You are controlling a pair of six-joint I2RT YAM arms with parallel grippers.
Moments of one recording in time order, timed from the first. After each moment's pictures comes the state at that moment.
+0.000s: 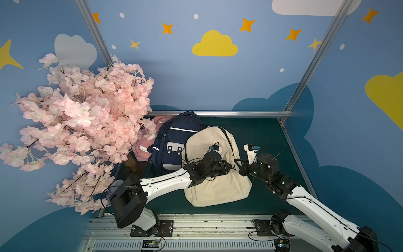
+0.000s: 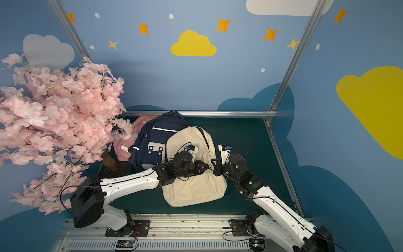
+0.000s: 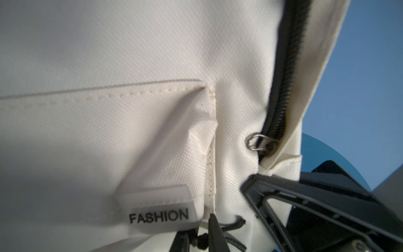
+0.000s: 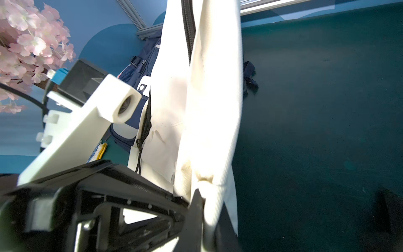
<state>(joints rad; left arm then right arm) -0.95 1.51 0.98 -0.01 0.09 -1.00 0.64 0.89 0.63 -0.17 -0.10 0.41</state>
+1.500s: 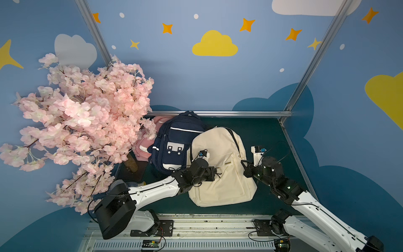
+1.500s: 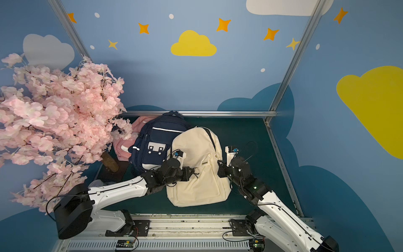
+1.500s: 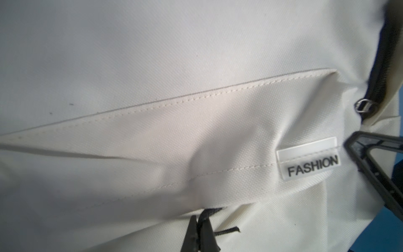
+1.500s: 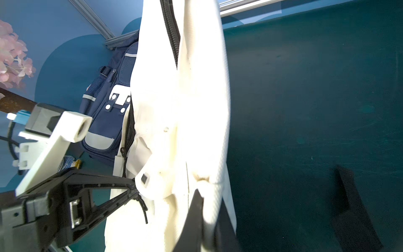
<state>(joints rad) -0.88 1.33 0.71 0.01 0.00 -0.83 0.64 0.80 0.63 -0.31 0.06 0.46</state>
